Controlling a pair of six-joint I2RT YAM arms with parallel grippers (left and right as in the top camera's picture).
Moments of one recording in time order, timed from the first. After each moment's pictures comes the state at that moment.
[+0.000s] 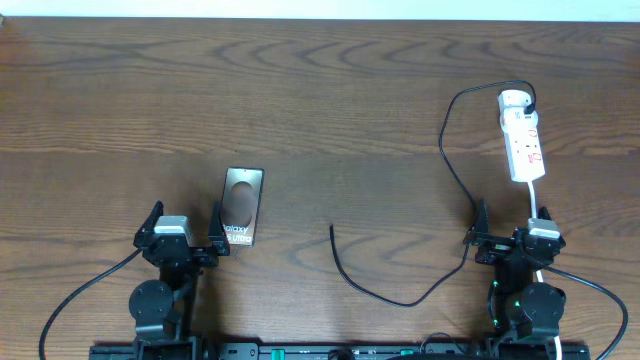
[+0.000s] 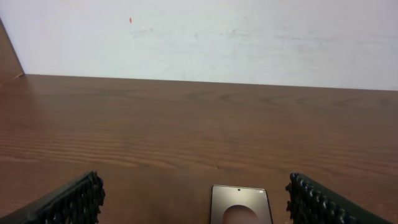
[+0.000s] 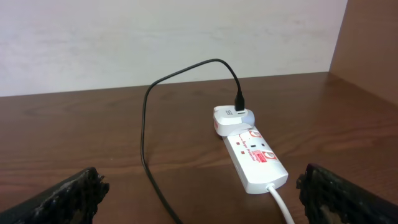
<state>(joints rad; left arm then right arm) 0.07 0.01 0.02 -0.11 0.10 -0.04 -0.03 0.01 0.01 -0.06 0.11 0.05</state>
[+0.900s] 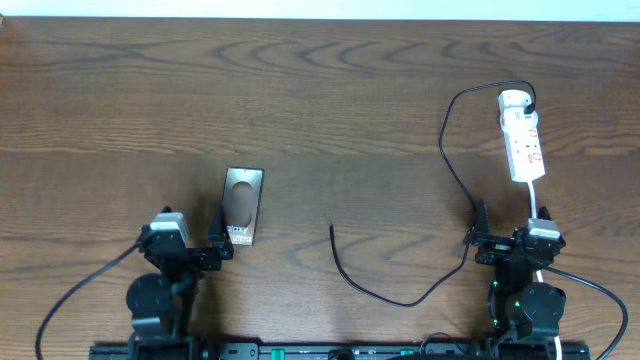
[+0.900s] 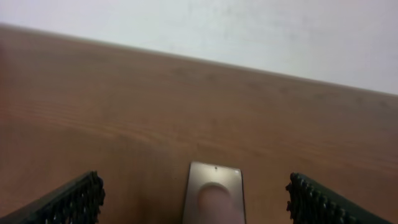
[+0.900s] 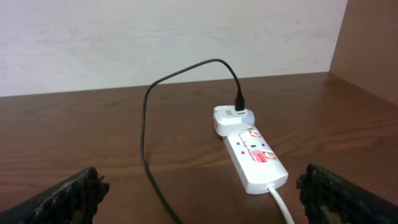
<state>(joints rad) 0.07 0.07 0.09 -0.22 0.14 -0.17 -0.03 0.01 0.01 -0.06 0.11 0.05</state>
